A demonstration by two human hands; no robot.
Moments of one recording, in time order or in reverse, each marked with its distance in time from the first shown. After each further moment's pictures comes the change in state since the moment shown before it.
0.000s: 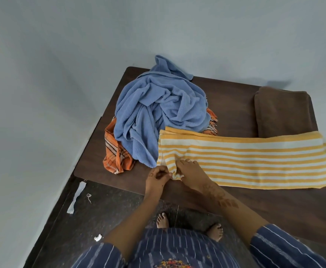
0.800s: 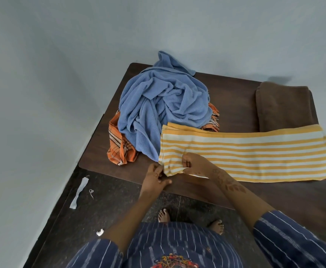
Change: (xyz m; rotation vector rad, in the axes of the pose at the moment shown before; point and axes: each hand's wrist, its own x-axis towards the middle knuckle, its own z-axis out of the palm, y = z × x) left_hand -0.011 -0.025 -0.027 0.530 -0.165 0.113; right_hand -0.006 0.017 -0.011 0.443 -0.130 0.004
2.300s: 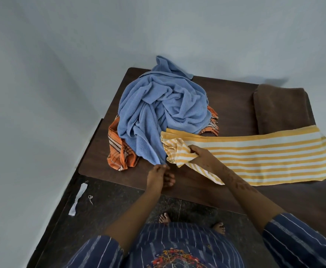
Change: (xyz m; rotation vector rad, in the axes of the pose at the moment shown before) left_hand 0.012 0.042 -0.005 -0.778 0.048 -0.406; right_hand -0.005 -0.011 -0.028 0.336 0.238 0.070
